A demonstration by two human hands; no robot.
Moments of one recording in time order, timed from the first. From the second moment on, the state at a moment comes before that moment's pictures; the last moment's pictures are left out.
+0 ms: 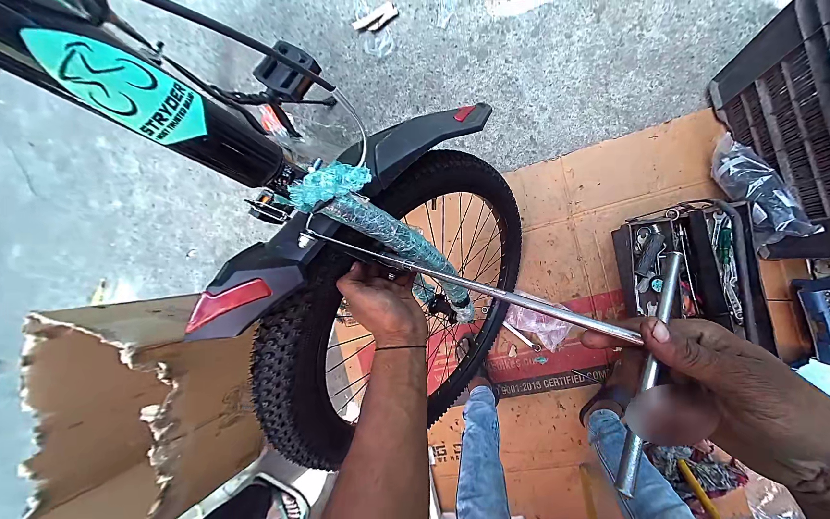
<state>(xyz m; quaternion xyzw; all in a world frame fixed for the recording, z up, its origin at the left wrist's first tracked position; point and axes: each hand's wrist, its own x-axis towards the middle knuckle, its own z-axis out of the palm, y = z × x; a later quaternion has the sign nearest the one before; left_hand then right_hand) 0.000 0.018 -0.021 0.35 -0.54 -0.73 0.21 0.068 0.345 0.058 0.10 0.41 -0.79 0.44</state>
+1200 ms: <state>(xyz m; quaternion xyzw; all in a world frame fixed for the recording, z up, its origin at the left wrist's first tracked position) -0.004 0.004 -0.034 0.22 -0.55 -0.79 0.16 0.052 0.337 -0.018 -0.33 0.89 -0.32 -0.01</state>
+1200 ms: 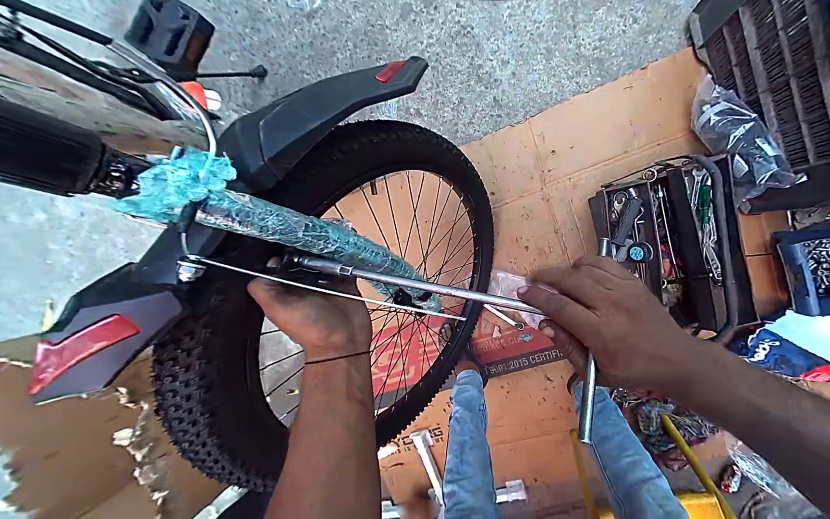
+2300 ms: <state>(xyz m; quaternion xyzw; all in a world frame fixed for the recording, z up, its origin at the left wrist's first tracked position) 0.003 -0.017 -0.045 0.24 -0.51 -0.81 0.15 0.072 0.262 0.019 0.34 0.08 -0.94 0.06</state>
